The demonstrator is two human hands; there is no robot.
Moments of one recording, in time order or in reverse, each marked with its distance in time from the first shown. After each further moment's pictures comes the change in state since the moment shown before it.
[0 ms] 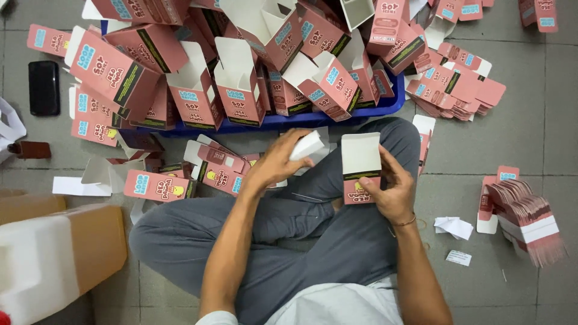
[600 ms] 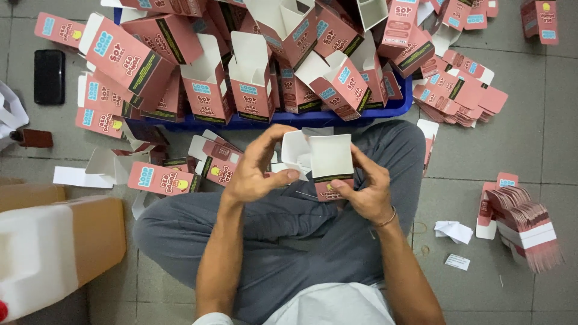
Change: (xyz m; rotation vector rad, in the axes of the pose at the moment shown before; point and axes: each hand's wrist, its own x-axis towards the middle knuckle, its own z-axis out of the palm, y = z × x) left_hand -0.040 0.056 -0.036 -0.514 0.208 0.275; right_hand 0.017 -0.036 0.056 0.020 -0.091 -0.214
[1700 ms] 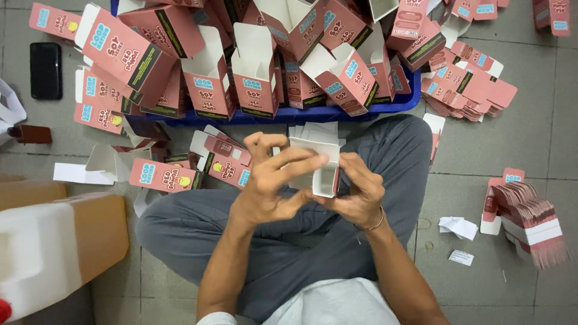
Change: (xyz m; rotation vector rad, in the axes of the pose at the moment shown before) left_hand 0.002 0.045 0.029 0.734 0.116 0.372; right_hand 0.019 -0.030 0.040 0.061 0.055 -0.388
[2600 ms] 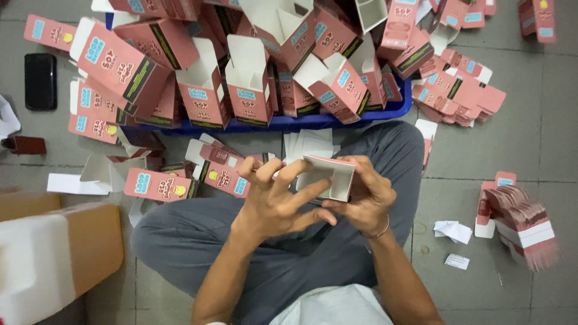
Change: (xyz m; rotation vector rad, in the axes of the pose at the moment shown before) left_hand -0.008 0.011 0.014 0.542 -0.006 0.150; right_hand -0.013 0.015 -0.015 0.154 0.092 -0.007
